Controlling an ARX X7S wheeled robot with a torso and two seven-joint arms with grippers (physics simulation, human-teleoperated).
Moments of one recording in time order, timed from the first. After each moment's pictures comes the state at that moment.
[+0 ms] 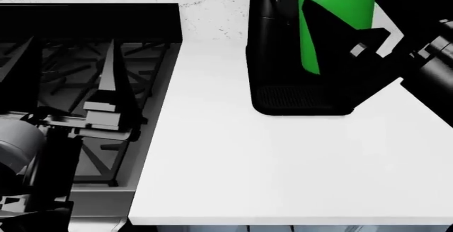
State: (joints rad) left arm -0.34 -0.57 0.08 0.90 -0.69 -0.39 -0.48; right arm 1.12 0.55 0.32 -0.66 1.59 1.42 0.39
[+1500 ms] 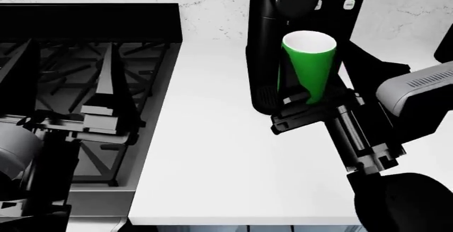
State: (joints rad) left arm -0.31 -0.59 0.08 0.91 -0.70 -0.36 -0.49; right arm 0.48 0.35 -0.07 -0.78 0.51 0.67 0.11
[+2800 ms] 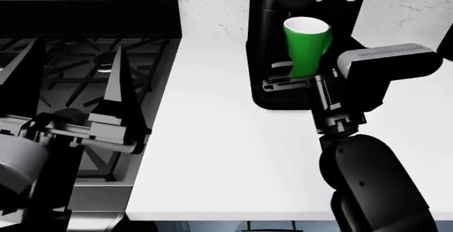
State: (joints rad) left arm -0.32 -0.63 0.11 0.93 -0.69 -0.35 -0.48; right arm 0.61 0.26 -0.22 -0.42 0.29 0.46 0.21
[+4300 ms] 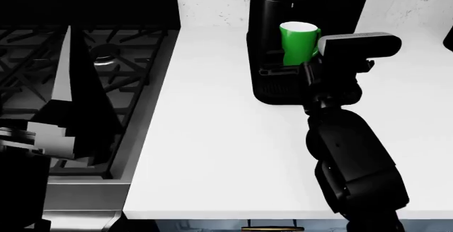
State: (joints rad) left arm -0.27 -0.62 0.06 0.97 -0.68 -0.18 -0.48; right arm 0.75 0.21 -0.27 -0.11 0.28 0.41 0.23
